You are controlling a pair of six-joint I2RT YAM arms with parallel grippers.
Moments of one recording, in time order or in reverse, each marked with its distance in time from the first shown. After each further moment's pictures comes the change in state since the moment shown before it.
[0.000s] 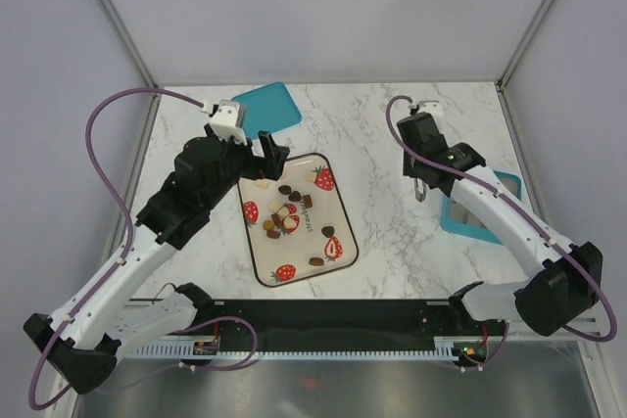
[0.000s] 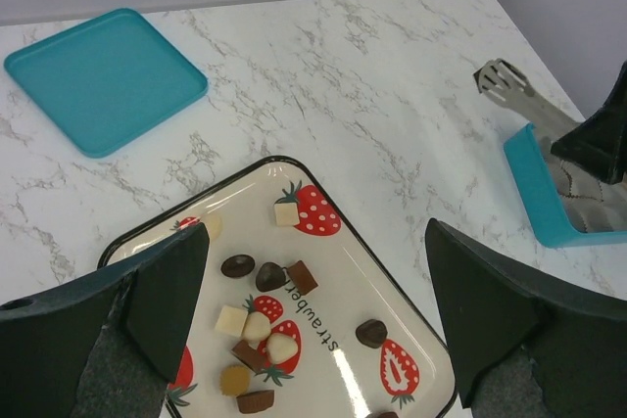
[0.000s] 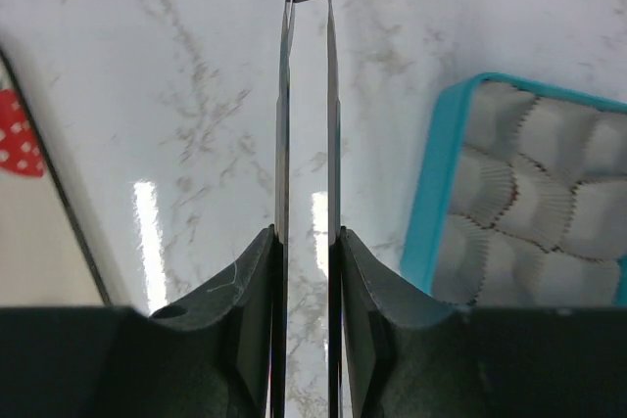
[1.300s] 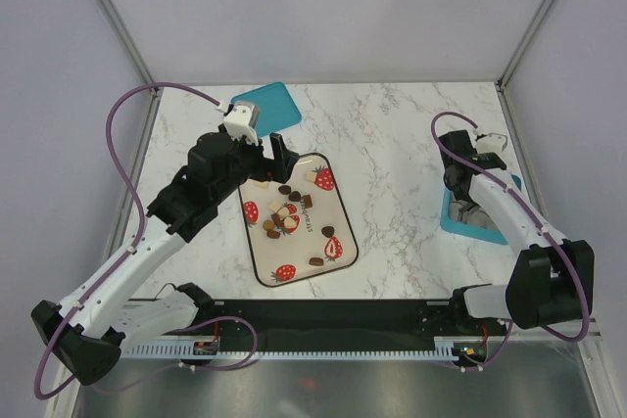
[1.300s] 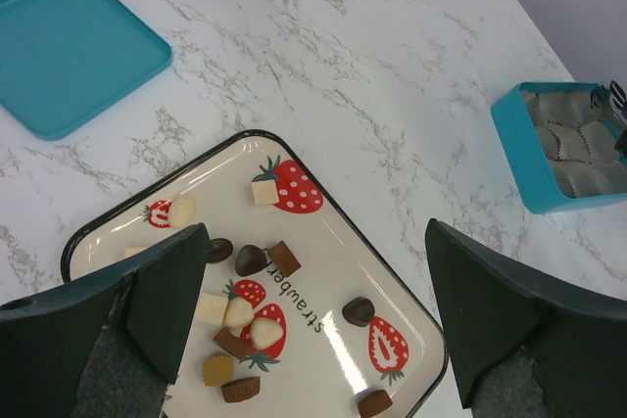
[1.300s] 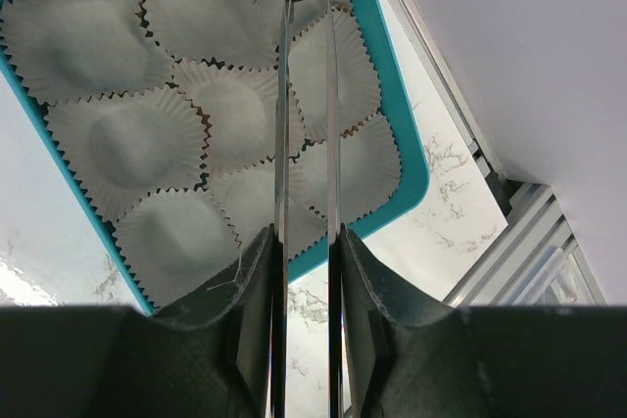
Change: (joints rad) left arm 0.000 0.067 0.000 -0.007 0.088 -0.012; right arm -0.388 0.013 -0.189 -0.170 0.364 0.190
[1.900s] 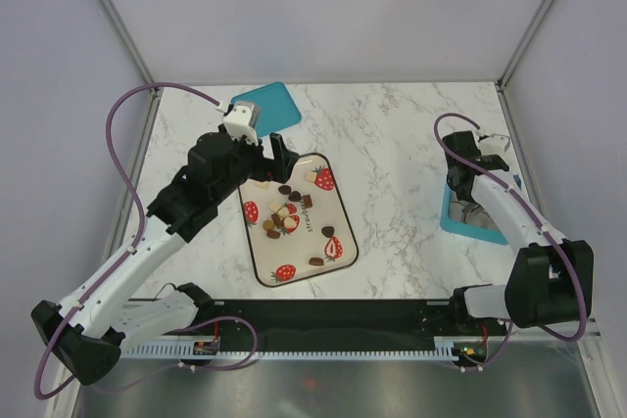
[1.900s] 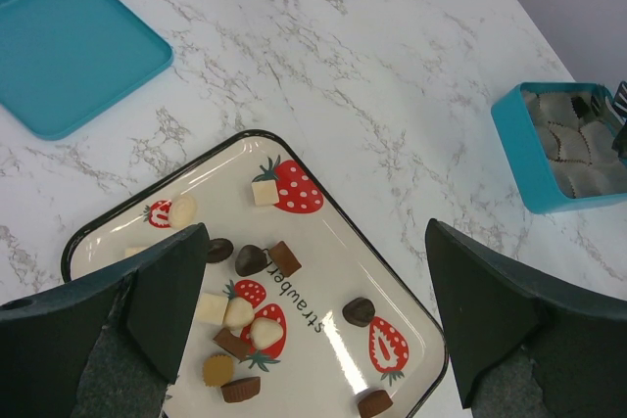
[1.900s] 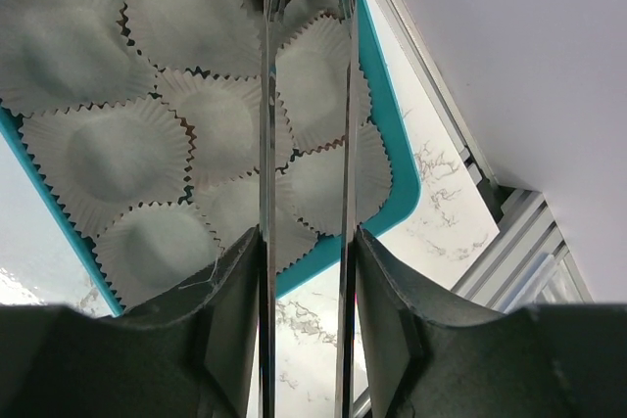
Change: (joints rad) left arm 0.000 0.000 0.000 0.000 -0.001 0.000; right arm -0.035 0.000 -0.028 0.048 -0.004 -0.053
